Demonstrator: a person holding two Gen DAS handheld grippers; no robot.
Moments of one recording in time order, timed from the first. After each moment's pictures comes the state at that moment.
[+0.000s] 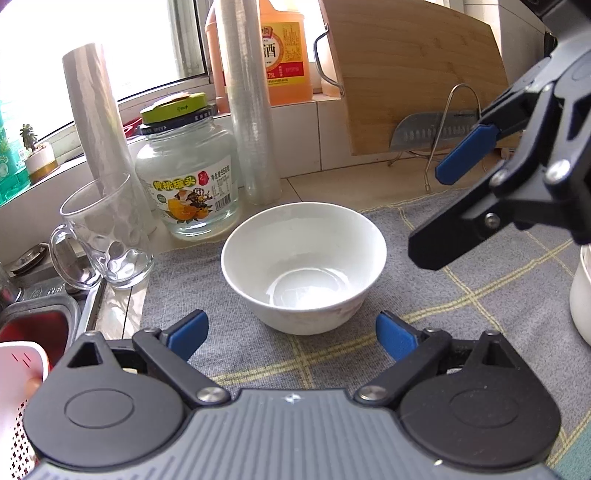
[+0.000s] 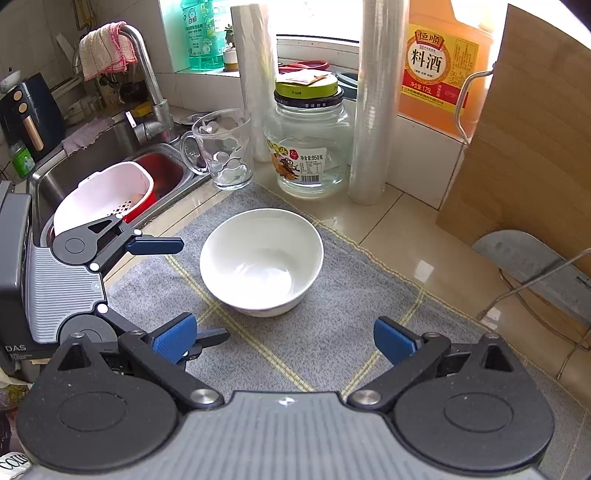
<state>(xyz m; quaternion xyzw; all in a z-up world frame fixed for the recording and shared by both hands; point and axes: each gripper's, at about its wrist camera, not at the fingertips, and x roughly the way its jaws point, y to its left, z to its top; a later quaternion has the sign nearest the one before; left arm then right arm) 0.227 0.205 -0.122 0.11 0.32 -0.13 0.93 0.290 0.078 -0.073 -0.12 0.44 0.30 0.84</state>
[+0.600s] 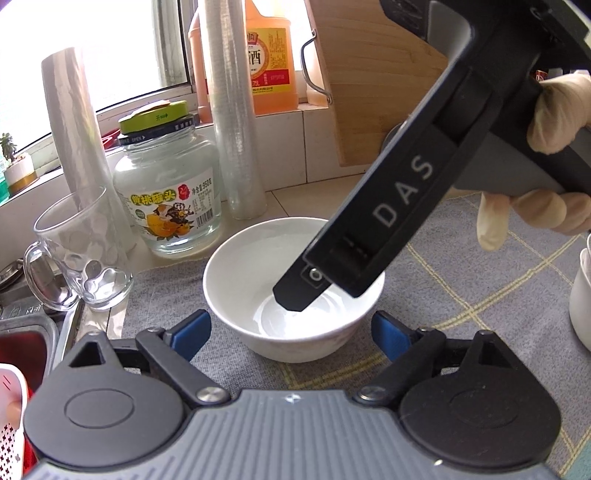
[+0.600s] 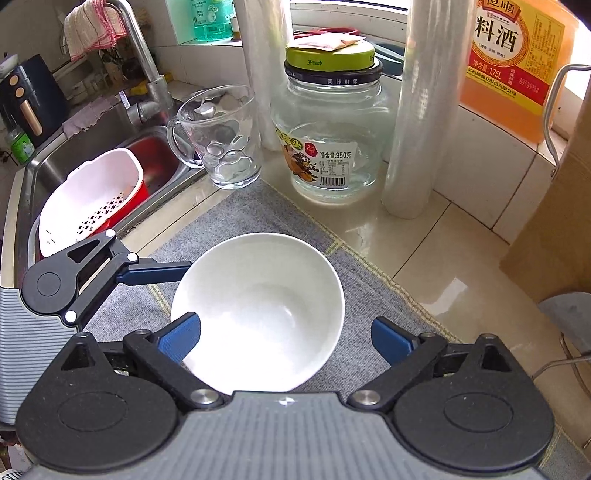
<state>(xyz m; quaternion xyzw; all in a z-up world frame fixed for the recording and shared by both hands) 0.244 0.206 -0.126 0.11 0.30 -0.16 0.93 0.353 0.120 -0.107 -0.14 0.47 0.33 0.81</state>
